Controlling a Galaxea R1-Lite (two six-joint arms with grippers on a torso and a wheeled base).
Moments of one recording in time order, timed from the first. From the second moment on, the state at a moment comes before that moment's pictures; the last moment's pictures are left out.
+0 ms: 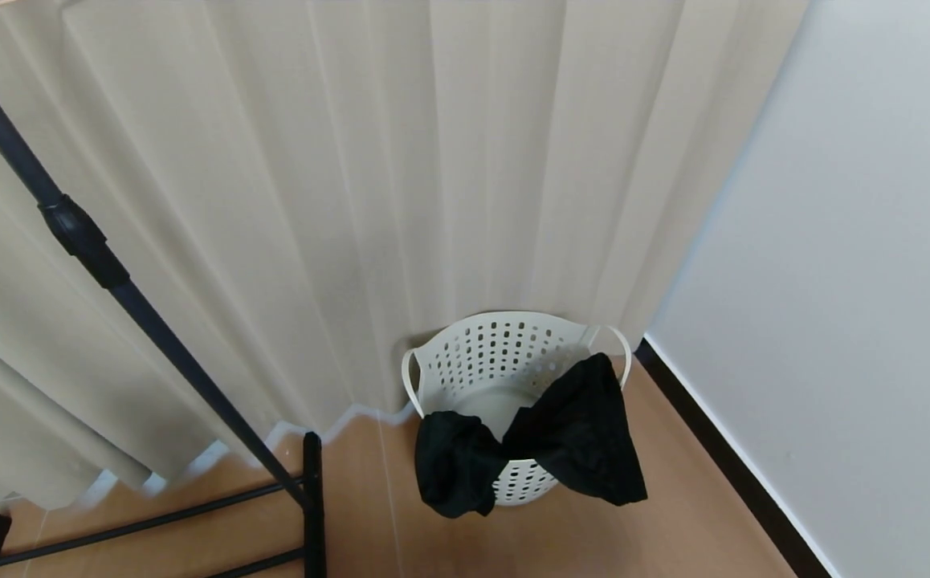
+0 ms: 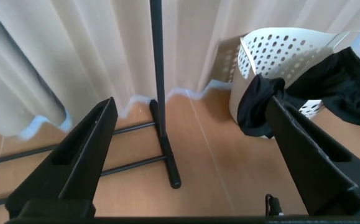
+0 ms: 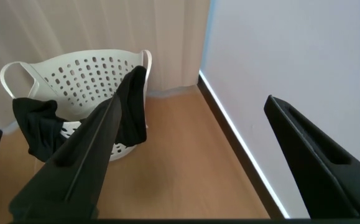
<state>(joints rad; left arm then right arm) 0.00 0.01 -0.04 0.10 0.01 -0.02 0.00 0.01 0.00 -0.02 -0.07 0.03</state>
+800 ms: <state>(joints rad) 0.00 0.01 -0.04 0.10 0.01 -0.03 0.00 0.01 0.00 -0.02 -0.07 0.03</state>
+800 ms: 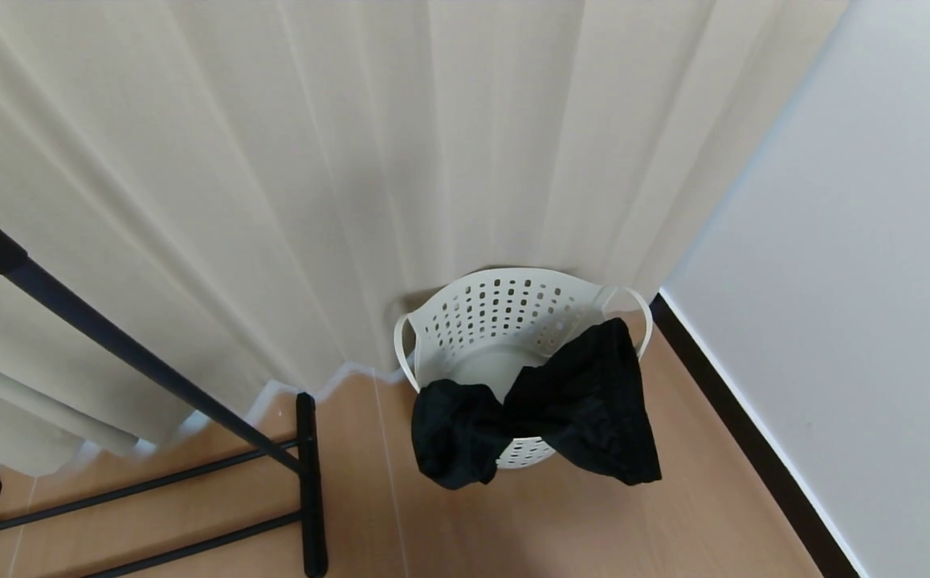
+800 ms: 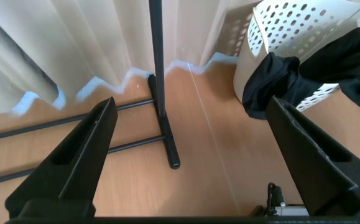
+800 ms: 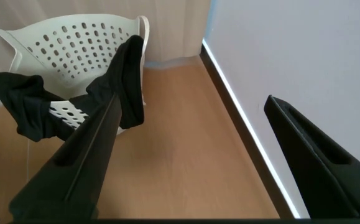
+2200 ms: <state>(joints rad) 0.00 0.01 -0.04 0.10 0.01 -0.04 0.19 0.74 -0.37 -0.07 0.03 0.07</state>
